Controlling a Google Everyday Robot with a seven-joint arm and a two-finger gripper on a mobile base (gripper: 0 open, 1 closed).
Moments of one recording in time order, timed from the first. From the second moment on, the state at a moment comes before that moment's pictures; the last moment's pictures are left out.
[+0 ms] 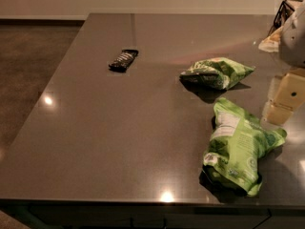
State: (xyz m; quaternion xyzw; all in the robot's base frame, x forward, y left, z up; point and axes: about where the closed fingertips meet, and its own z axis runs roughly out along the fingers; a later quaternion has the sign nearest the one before) arm 0.438 -0.217 0.976 -0.60 0.78 -0.03 0.16
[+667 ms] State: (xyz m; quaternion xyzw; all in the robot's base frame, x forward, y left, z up) arm 0.453 -0.212 0.972 -0.59 0.79 -0.04 0.16
